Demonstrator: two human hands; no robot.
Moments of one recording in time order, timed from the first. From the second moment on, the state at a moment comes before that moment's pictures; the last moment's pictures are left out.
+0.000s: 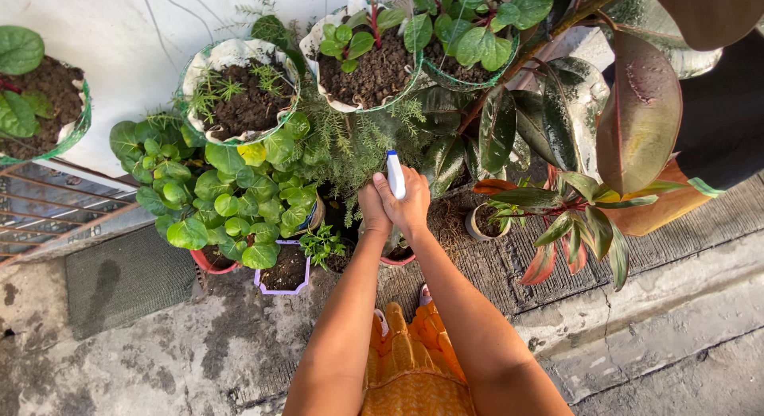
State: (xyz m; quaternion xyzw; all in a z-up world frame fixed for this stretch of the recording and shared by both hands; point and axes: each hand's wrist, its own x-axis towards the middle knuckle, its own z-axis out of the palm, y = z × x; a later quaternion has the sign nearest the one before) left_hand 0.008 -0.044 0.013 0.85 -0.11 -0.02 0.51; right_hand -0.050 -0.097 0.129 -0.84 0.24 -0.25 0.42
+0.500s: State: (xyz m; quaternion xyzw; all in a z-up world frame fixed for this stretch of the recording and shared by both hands) left_hand 0.031 -0.089 -0.003 0.80 -0.04 -0.11 0.59; right_hand -0.042 -0.133 0.136 -0.83 0.27 -0.28 0.40
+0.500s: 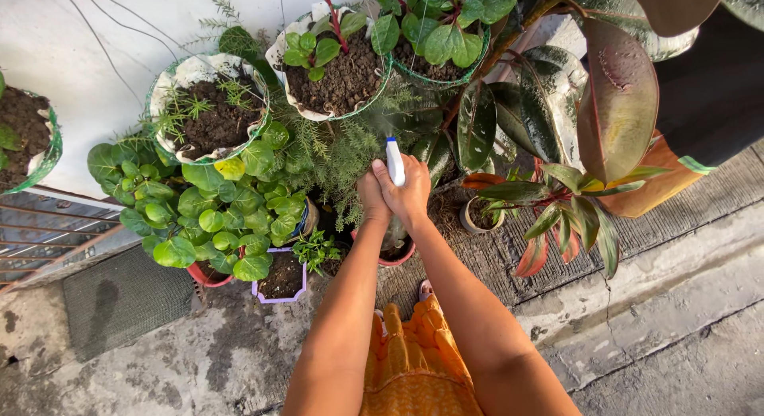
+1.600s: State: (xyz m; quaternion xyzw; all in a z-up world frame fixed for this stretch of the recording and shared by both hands) left_hand 0.001 -0.069 -0.044 0.43 0.17 -0.23 0.86; right_hand -0.041 -0.118 0.095 -0.81 0.21 -0.23 0.50
